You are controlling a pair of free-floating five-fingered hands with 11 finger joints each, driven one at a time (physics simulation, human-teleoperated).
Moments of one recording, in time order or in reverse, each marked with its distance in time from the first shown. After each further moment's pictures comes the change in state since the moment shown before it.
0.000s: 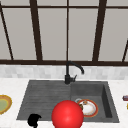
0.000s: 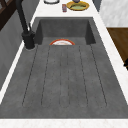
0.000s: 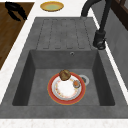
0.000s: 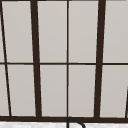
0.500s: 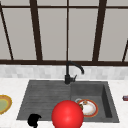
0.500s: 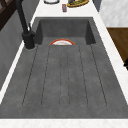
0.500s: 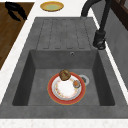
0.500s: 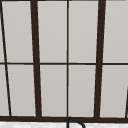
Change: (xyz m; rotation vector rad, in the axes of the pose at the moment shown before) left hand 0.000 0.000 0.000 0.000 0.000 0.000; right hand -0.040 0.040 -0.034 -0.194 0.003 -0.108
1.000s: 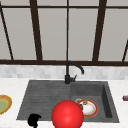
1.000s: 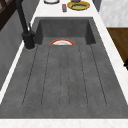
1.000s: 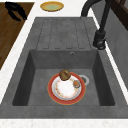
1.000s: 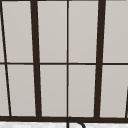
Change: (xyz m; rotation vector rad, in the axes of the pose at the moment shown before) left hand 0.000 0.000 0.000 0.000 0.000 0.000; right hand -0.032 -0.006 0.055 -0.043 0.002 0.004
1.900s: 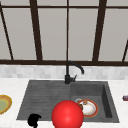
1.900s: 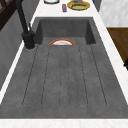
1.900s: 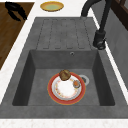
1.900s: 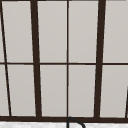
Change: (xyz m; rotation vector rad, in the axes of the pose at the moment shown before) left hand 0.000 0.000 0.000 0.000 0.000 0.000; right hand 0.055 -0.094 0.069 0.078 0.043 0.080
